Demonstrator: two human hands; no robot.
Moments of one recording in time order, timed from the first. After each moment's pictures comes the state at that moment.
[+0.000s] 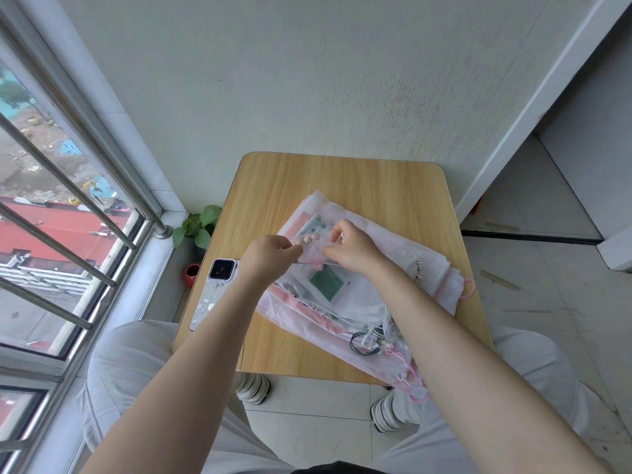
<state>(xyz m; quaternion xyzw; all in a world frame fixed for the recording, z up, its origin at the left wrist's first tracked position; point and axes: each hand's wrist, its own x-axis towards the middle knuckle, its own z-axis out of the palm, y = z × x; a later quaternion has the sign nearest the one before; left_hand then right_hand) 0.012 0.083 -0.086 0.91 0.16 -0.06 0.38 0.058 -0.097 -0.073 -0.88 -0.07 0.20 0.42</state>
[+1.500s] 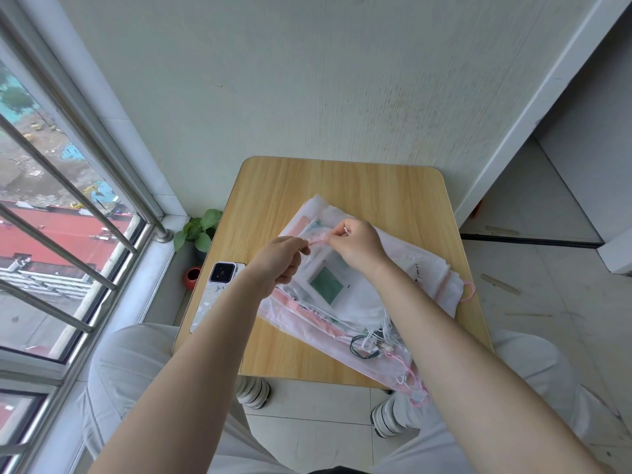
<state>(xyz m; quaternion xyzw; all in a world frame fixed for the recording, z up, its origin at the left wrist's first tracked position) 0.003 0.070 -0.053 0.70 0.19 -0.18 0.66 0.055 -0.096 -0.059 -0.86 -0.04 0.11 0.49</state>
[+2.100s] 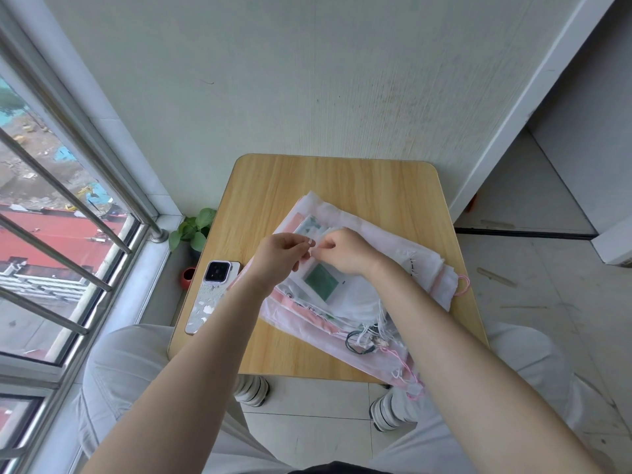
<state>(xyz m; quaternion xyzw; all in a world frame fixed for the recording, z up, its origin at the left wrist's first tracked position) 0.001 0.058 -0.067 0.80 0.14 -0.05 0.58 0.045 -0.099 -0.051 -0.88 -0.12 0.25 0.39</state>
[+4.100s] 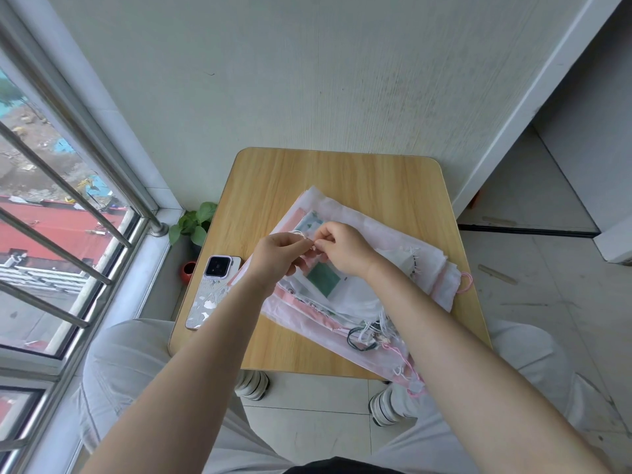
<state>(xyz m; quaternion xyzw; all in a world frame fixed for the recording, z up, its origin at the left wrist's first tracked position) -0.001 0.060 -0.075 0.74 0.17 -0.06 0.65 0.051 -0.090 -0.075 -0.86 -0.13 0.19 0.45</state>
